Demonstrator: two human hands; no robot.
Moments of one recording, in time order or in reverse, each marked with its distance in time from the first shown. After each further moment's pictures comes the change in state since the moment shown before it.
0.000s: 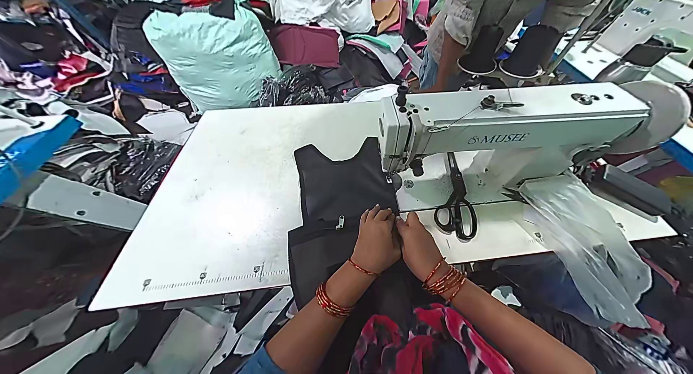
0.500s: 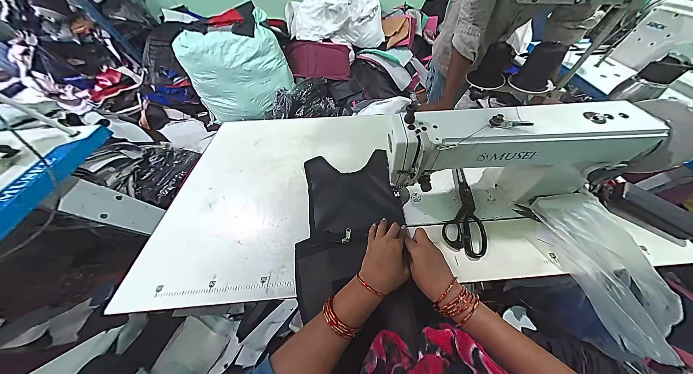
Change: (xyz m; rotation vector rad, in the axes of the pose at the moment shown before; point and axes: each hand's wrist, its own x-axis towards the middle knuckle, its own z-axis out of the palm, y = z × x) left_hand 0.001 0.009 -0.004 0.149 -0.161 -0.027; right_hand 0.000 0.011 0.006 -0.006 0.054 -0.081
